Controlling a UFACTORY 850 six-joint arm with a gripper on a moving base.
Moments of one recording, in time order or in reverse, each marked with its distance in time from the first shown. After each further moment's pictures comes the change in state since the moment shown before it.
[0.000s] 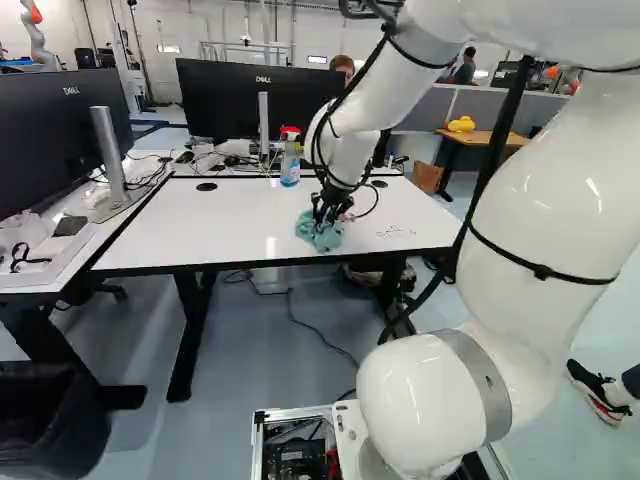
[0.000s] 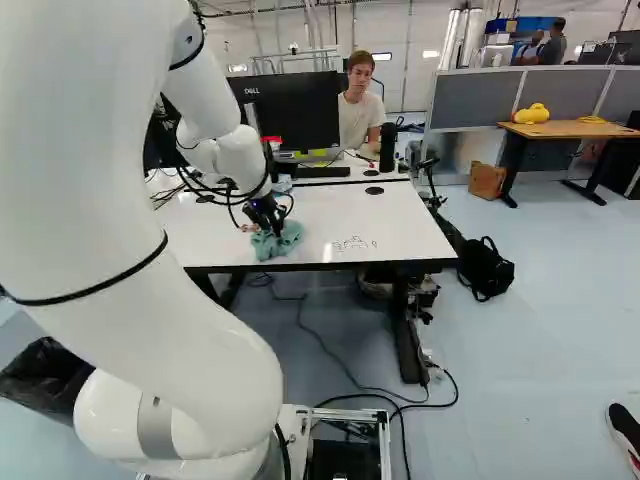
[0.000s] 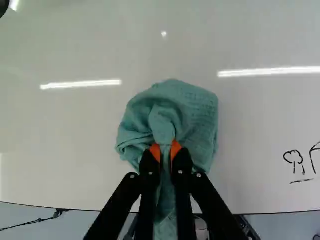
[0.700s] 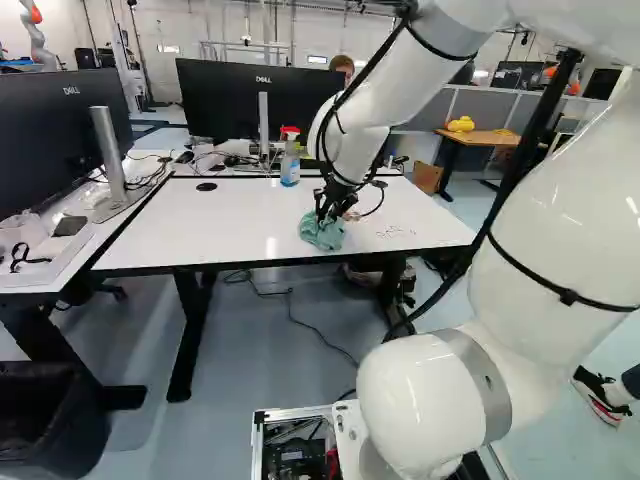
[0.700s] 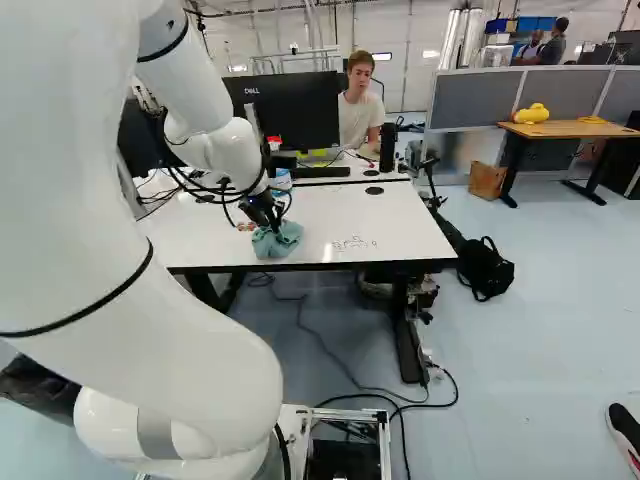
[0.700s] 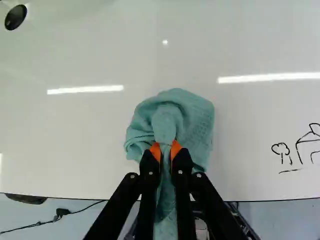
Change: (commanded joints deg) arm 1.5 5.0 1.5 0.0 0.0 0.0
